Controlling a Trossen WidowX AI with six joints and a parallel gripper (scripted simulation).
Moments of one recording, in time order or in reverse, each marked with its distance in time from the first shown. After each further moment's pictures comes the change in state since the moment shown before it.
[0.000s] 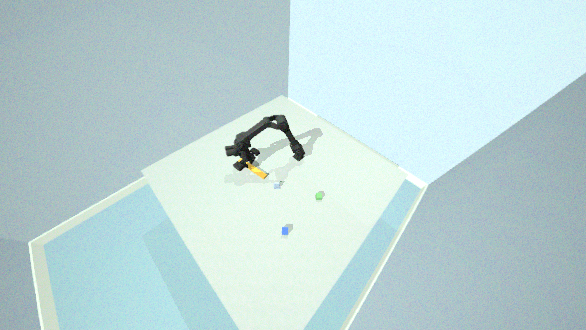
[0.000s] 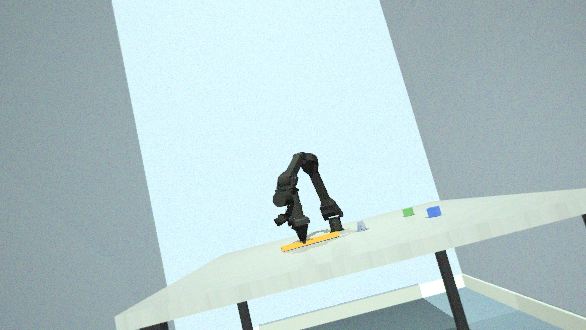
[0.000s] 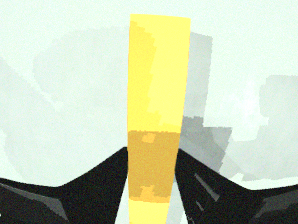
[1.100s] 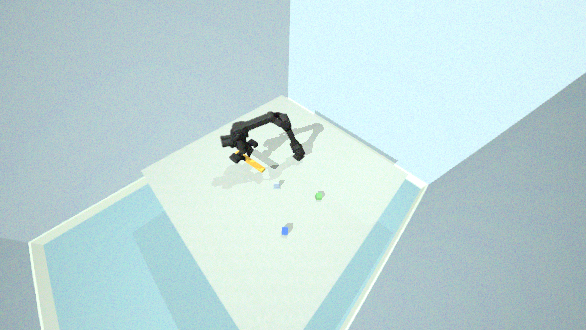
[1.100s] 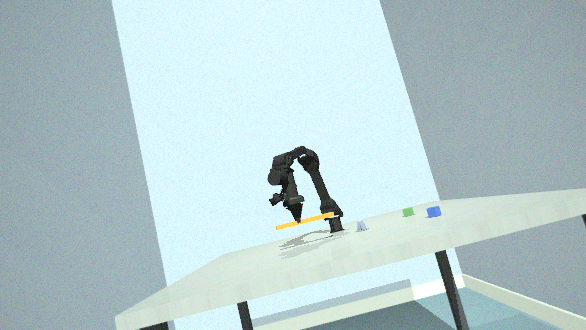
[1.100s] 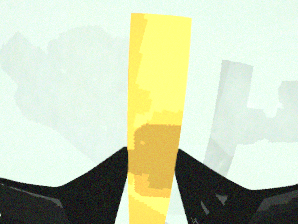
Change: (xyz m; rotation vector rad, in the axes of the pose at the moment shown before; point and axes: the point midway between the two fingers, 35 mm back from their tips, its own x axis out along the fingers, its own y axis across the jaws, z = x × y) arm -0.081 0.001 0.000 -0.001 -0.002 0.002
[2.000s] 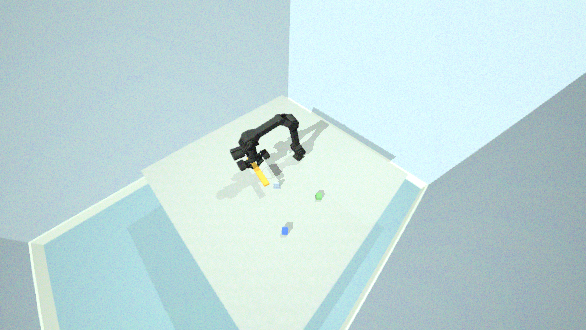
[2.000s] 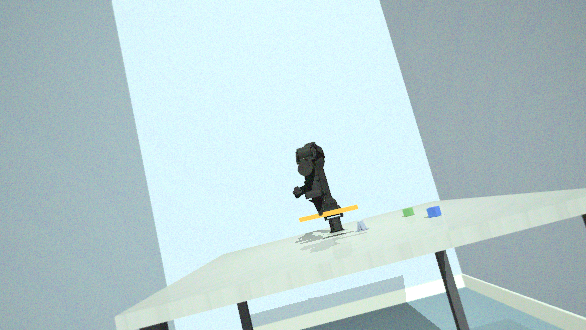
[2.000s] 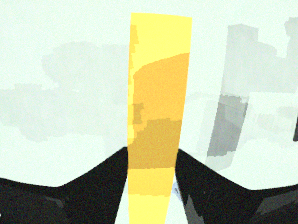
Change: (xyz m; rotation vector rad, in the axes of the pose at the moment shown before) arm -0.006 0.018 -0.095 0.351 0.009 -0.006
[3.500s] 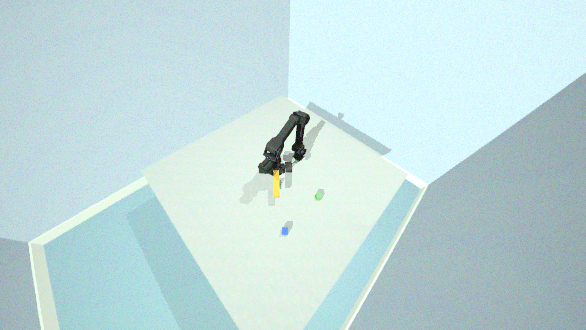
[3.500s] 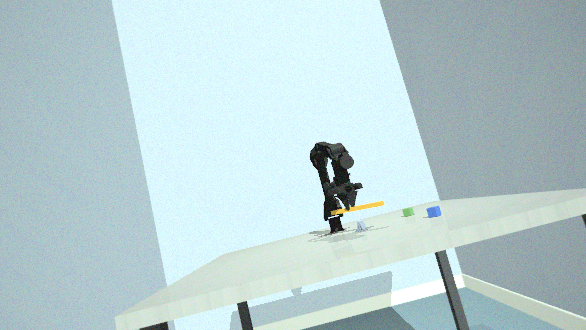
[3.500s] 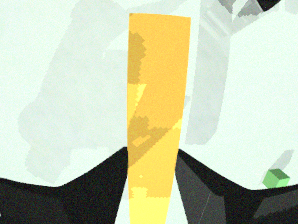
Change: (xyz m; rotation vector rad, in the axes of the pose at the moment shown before) arm 0.009 -0.082 -0.112 0.524 0.006 -0.004
